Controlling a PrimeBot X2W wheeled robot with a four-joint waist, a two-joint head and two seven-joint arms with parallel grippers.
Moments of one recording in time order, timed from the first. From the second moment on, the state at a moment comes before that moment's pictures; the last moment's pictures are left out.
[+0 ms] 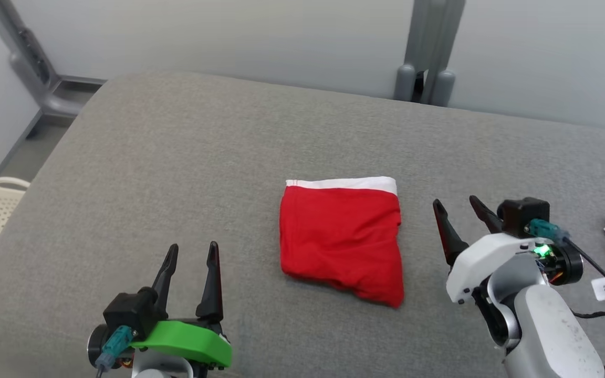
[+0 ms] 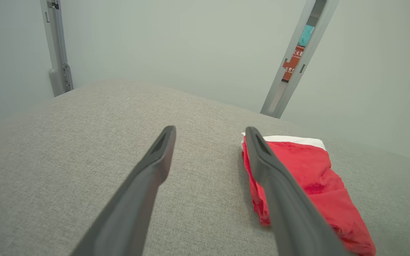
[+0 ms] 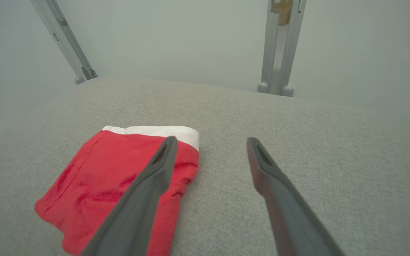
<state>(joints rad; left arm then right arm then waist) -0.08 0.12 -0.33 0.22 -0.47 0.06 -0.26 -0.24 -0.05 0.05 0.28 0.17 0.13 0.08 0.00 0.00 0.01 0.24</state>
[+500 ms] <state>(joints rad) -0.09 0.12 -0.29 0.19 -0.46 0.06 -0.26 -0.36 -0.05 0.01 0.62 0.18 0.13 0.22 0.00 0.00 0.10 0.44</state>
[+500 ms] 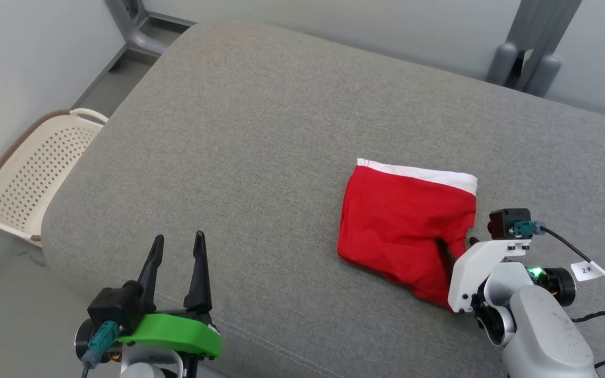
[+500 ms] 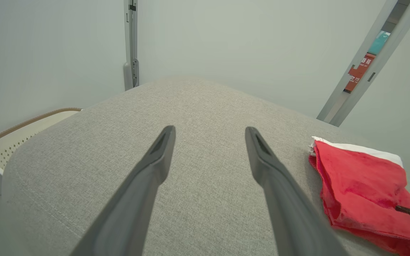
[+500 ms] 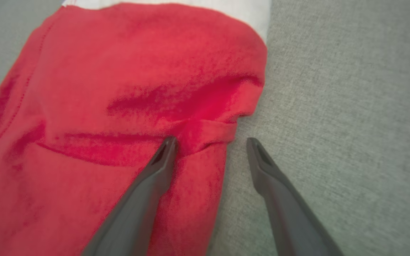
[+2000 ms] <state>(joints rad) -0.17 0.14 -0.36 0.10 -0.39 0.03 -0.19 -0.32 -0.14 0.11 0.32 0.25 0.13 0.12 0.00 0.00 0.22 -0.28</state>
